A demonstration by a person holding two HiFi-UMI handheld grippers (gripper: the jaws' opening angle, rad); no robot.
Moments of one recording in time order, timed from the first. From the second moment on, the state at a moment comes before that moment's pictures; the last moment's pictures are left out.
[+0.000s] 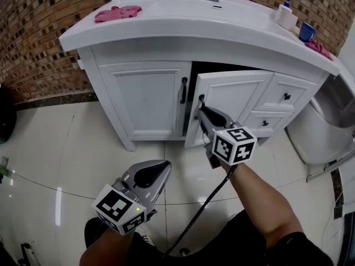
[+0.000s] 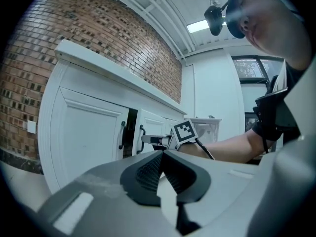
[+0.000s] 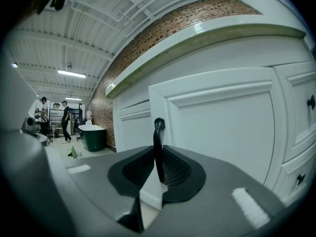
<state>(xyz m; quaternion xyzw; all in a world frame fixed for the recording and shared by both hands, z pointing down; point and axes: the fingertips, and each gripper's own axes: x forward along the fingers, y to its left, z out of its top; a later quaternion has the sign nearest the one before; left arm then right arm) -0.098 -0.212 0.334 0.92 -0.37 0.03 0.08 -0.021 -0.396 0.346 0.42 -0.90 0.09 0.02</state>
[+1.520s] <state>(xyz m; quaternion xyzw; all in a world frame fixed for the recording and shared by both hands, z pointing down) 0.002 -0.140 0.308 0.96 -0.29 0.02 0.07 0.144 -0.256 0.348 0.45 -0.89 0.05 0.06</state>
